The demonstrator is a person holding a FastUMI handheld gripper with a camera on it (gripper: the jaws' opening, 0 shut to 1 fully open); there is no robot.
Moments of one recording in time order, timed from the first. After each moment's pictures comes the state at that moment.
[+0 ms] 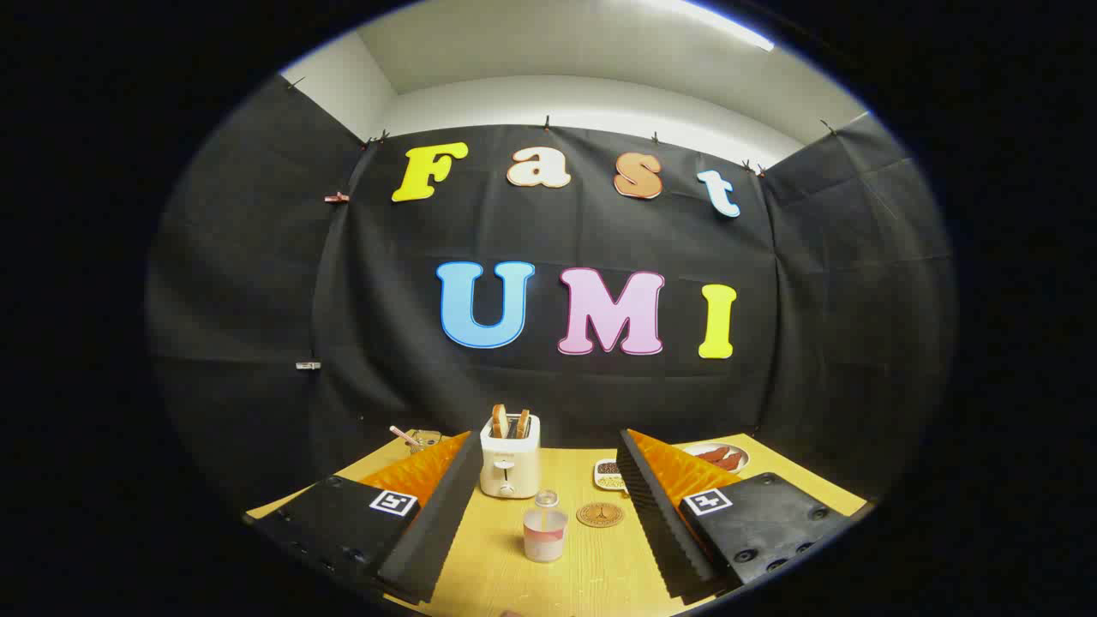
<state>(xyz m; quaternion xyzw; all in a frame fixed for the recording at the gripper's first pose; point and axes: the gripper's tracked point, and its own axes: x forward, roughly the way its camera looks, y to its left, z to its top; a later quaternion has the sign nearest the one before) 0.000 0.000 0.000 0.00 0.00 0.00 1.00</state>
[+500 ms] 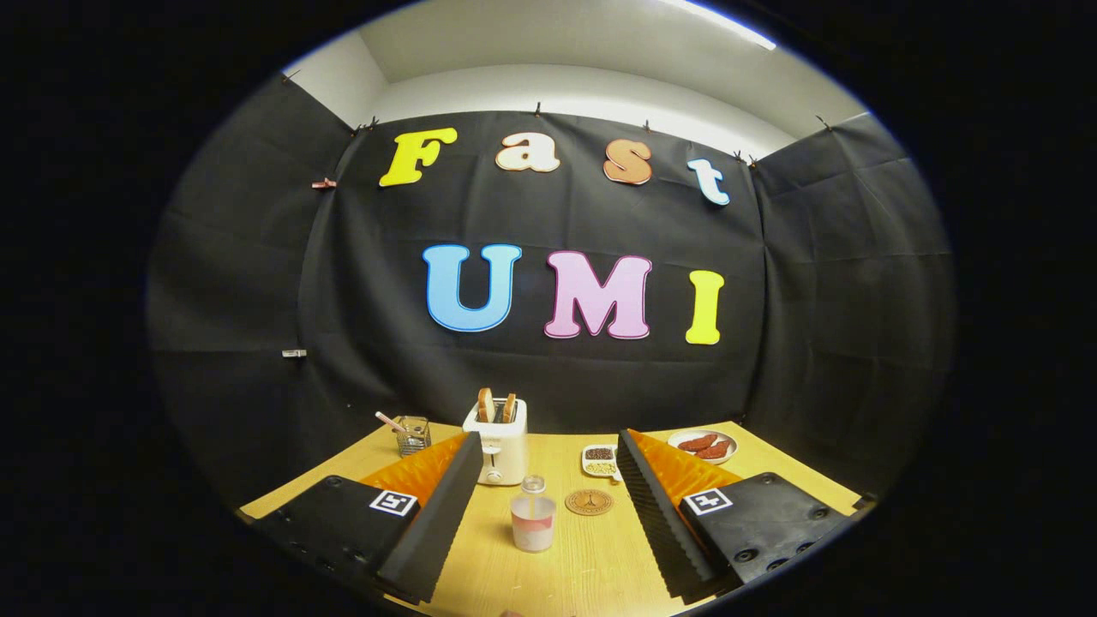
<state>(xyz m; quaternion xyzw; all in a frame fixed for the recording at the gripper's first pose) 0.004 -0.009 -0.014 -0.02 0.02 -0.02 1.00</state>
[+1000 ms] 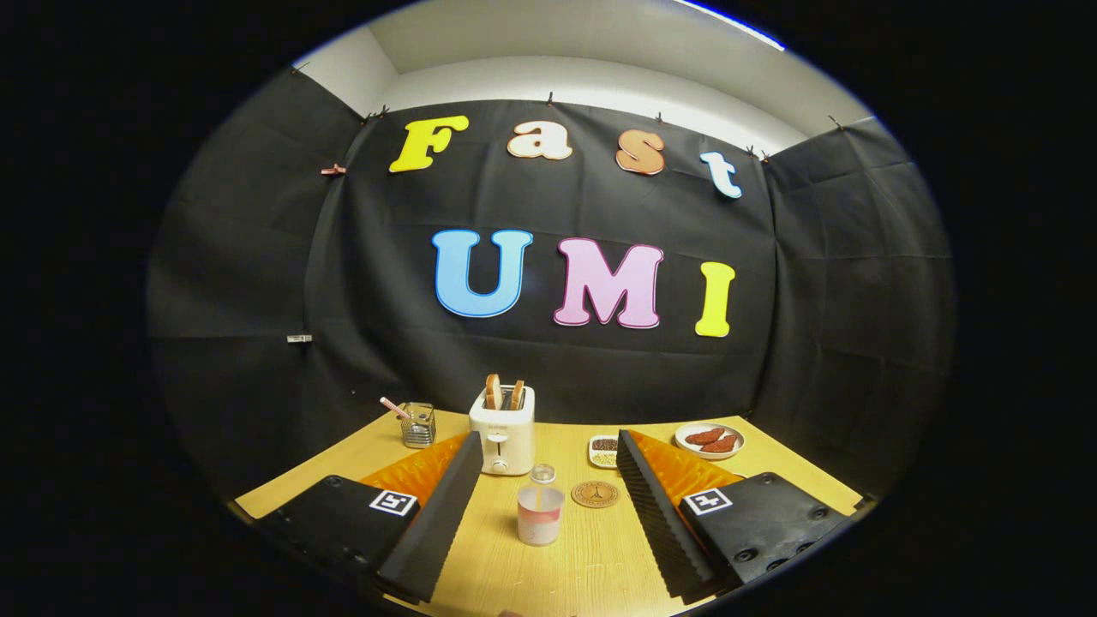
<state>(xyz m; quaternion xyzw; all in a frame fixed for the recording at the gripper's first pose) 0.010 0.009 -0.037 -0.03 0.04 0.00 1.00</state>
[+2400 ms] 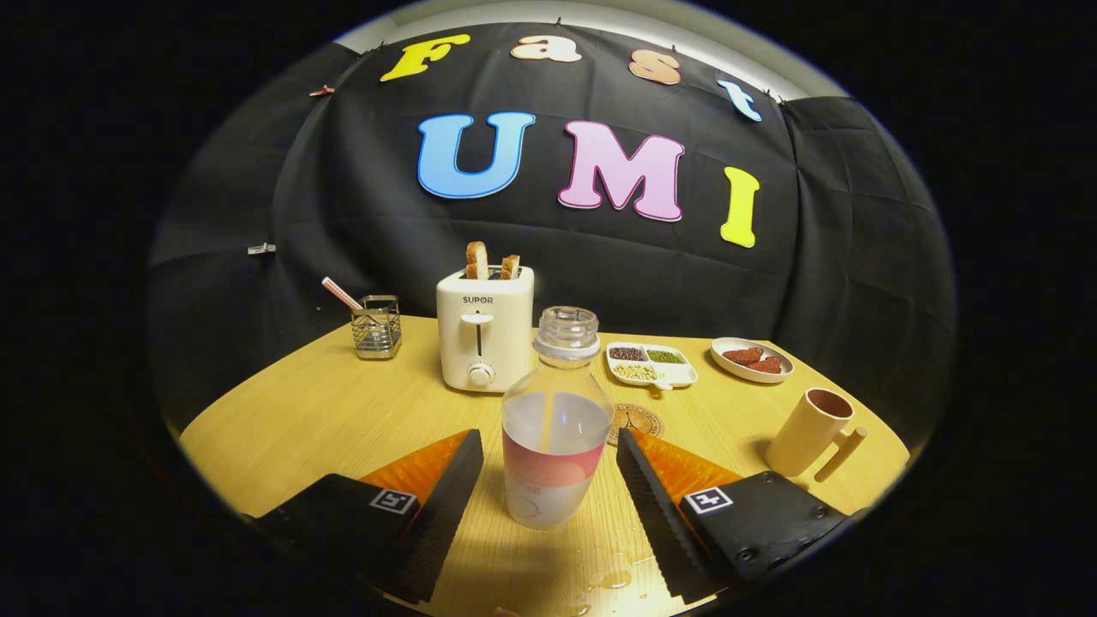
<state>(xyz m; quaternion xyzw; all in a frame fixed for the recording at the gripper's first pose) 0.115 0.006 -0.253 -0.04 0.17 -0.02 0.98</state>
